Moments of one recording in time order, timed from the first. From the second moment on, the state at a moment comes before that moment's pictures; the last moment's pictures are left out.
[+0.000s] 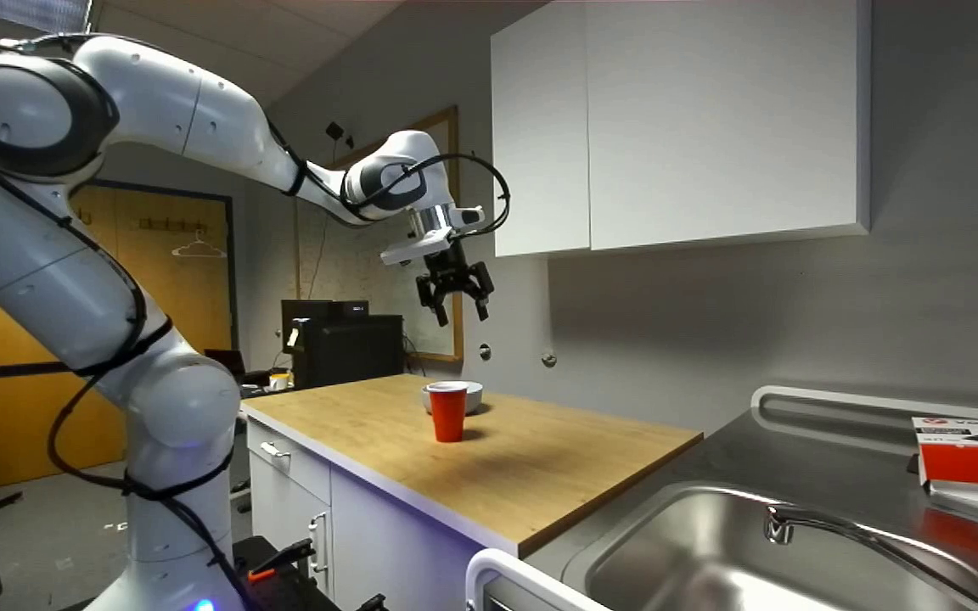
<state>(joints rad) -0.02 -0.61 -0.14 -2.40 -0.13 2.09 -0.35</state>
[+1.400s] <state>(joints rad) 0.04 -0.03 -0.07 -2.12 0.12 2.09 -0.10</state>
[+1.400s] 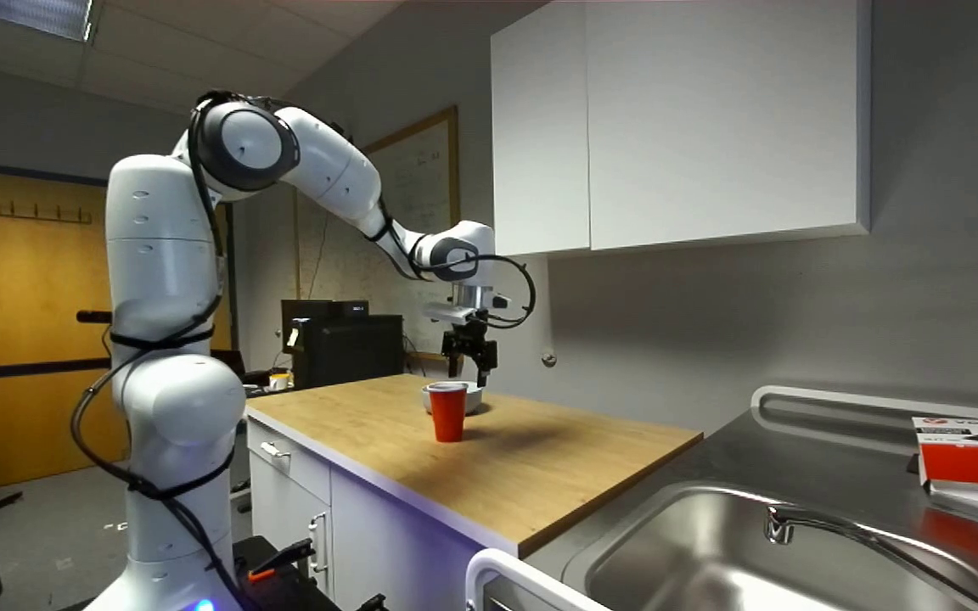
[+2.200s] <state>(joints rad) 0.02 0.12 -0.06 -2.01 0.17 1.95 -0.05</state>
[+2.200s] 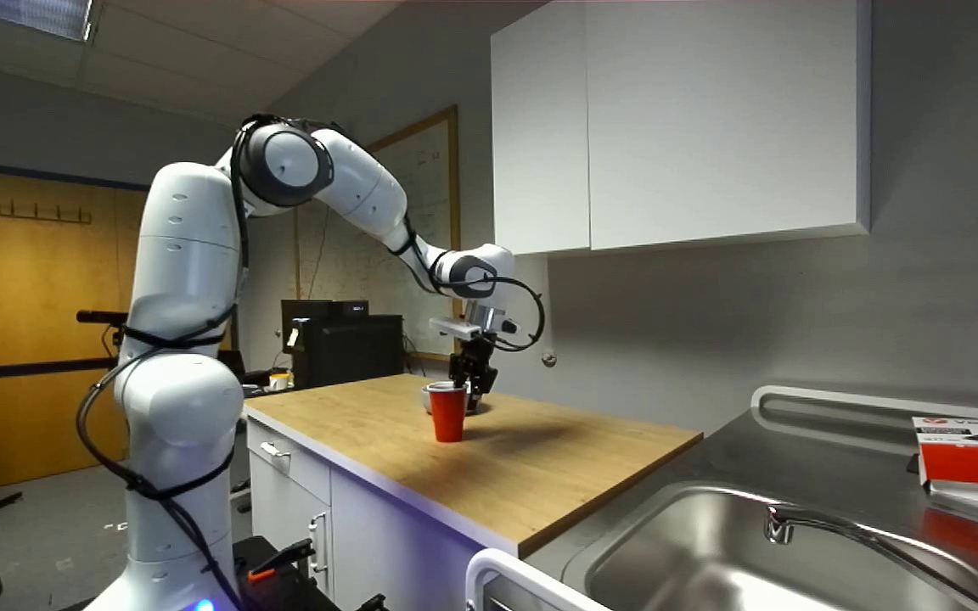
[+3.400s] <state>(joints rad) 0.02 0.13 -0.02 -1.89 0.17 1.91 0.03</state>
